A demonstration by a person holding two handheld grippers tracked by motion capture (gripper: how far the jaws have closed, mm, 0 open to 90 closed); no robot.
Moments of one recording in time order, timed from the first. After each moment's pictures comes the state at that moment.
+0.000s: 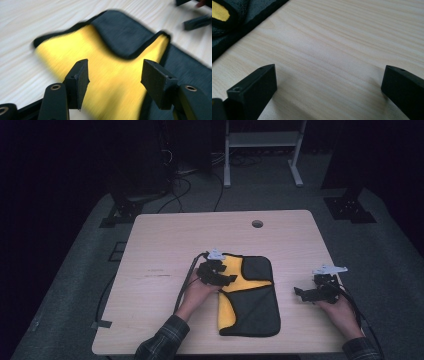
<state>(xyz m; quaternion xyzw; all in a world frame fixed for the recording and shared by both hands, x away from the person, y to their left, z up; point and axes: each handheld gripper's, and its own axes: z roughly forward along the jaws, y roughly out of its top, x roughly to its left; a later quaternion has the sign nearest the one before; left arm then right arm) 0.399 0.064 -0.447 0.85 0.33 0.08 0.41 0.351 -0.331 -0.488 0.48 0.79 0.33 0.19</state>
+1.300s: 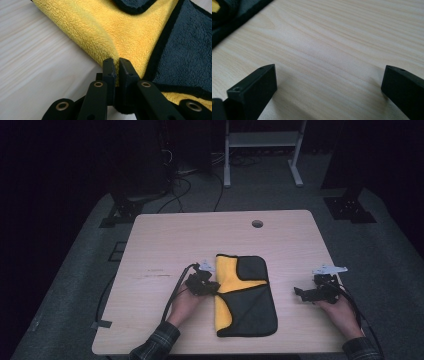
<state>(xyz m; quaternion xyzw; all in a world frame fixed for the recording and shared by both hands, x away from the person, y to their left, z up) 0.376 0.095 -0.464 0.87 0.34 0.07 0.35 0.351 -0.331 -0.488 0.48 0.79 0.33 0.19</state>
